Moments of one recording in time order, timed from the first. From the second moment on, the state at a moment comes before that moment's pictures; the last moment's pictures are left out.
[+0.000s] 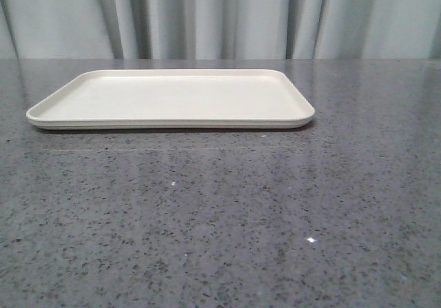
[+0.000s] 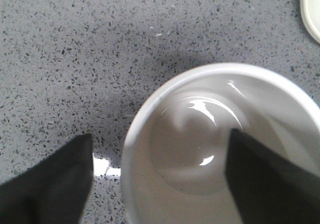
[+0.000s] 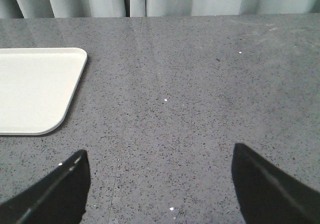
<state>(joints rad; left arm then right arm) 0.02 1.10 -0.93 -0.02 1.03 -0.08 0.08 0.35 -0.70 0.03 0.78 0.08</state>
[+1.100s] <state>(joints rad) -0.15 1.34 -1.37 -0.24 1.08 -0.04 0.08 0.35 -0.70 0.03 0.78 0.08</state>
